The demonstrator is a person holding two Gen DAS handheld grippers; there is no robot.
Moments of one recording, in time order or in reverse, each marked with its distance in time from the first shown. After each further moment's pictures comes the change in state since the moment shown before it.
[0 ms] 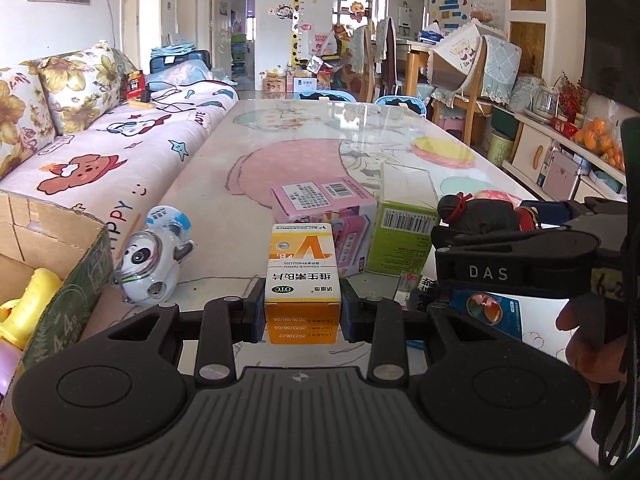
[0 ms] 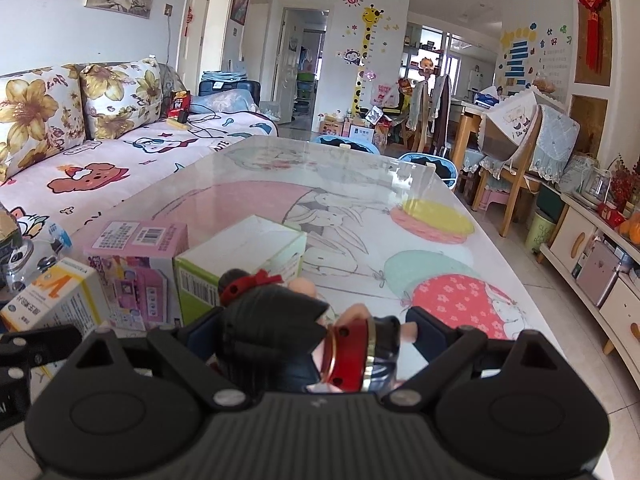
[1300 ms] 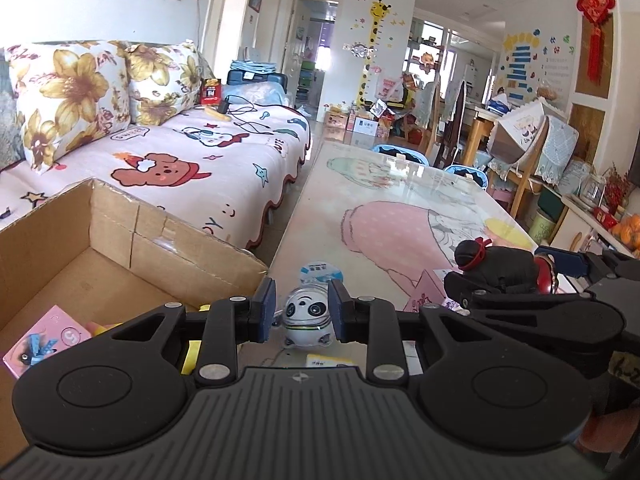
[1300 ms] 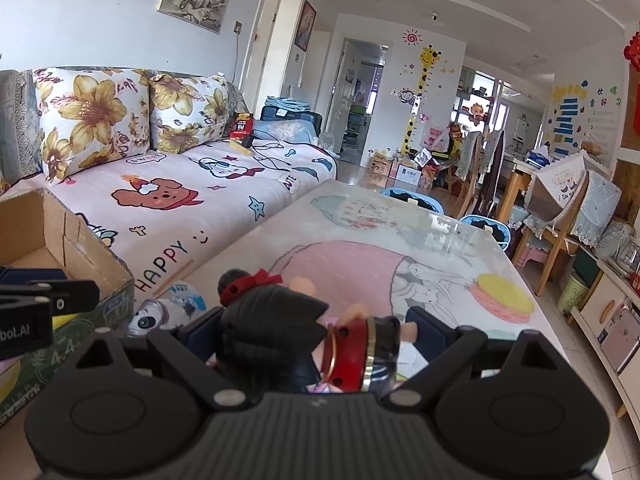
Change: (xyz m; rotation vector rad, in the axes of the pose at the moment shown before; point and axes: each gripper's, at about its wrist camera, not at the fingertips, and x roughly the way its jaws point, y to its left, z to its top) left arm -0.027 0.030 0.007 -0.236 -0.103 0.109; right arm -0.040 0.101 0.042 -0.142 -0.098 0.102
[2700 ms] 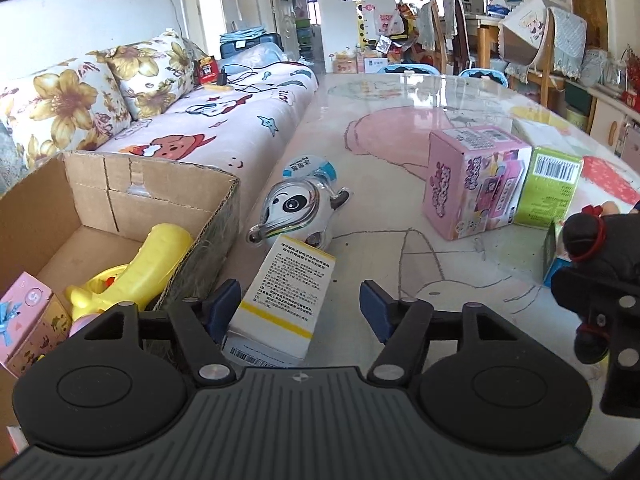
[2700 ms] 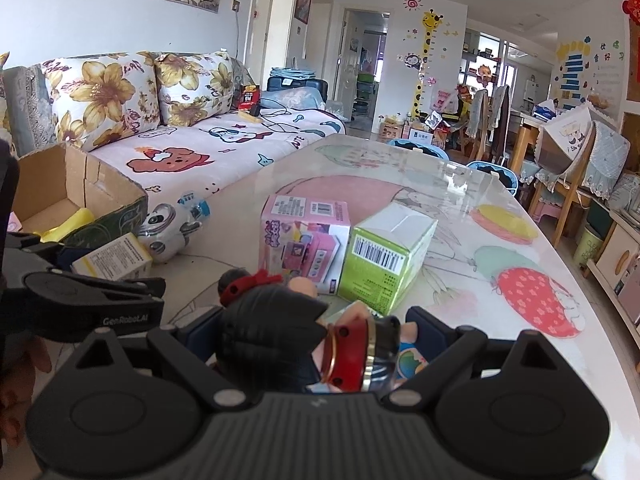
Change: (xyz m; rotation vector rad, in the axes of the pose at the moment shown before) left arm 0.040 -0.057 -0.055 0.259 0.123 0.177; right arm -0.028 -0.023 -0.064 0.079 0.096 0.067
